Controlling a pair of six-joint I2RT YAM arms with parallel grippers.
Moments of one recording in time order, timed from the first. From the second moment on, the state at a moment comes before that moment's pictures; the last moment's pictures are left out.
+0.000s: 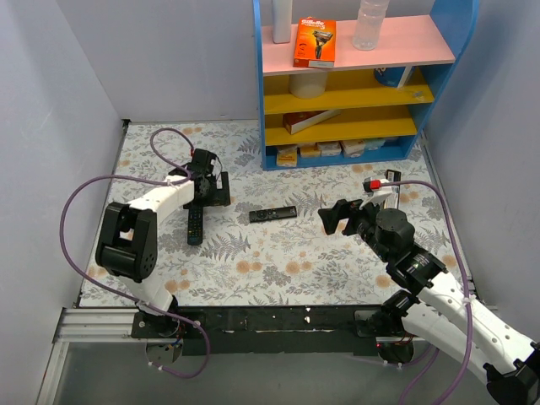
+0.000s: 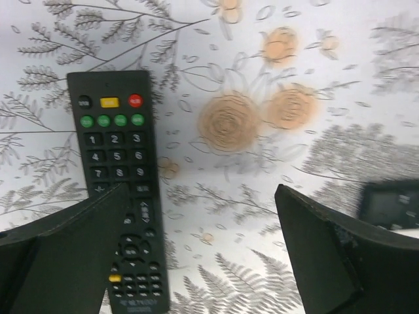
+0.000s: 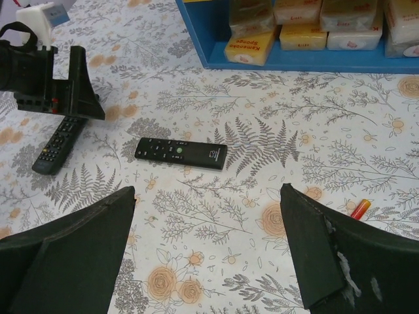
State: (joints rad) left arm -0.30 1.71 1.12 -0.51 -0.18 -0.33; right arm 0.69 0.63 0.55 -0.12 0.18 0.34
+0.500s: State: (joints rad) left arm -0.30 1.32 0.96 -0.39 0.09 -0.44; right arm 0.69 0.64 0.58 -0.22 0.24 0.47
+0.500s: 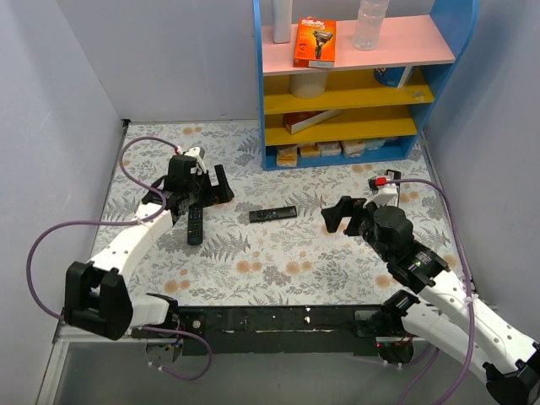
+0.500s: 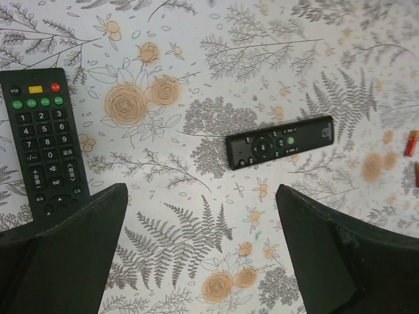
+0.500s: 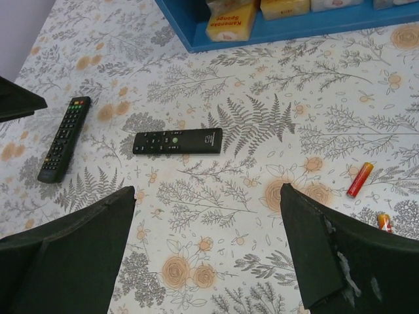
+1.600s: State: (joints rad) left arm -0.30 0.62 0.70 -0.34 -0.02 -0.65; right arm 0.69 0.99 0.89 -0.61 0.06 0.36
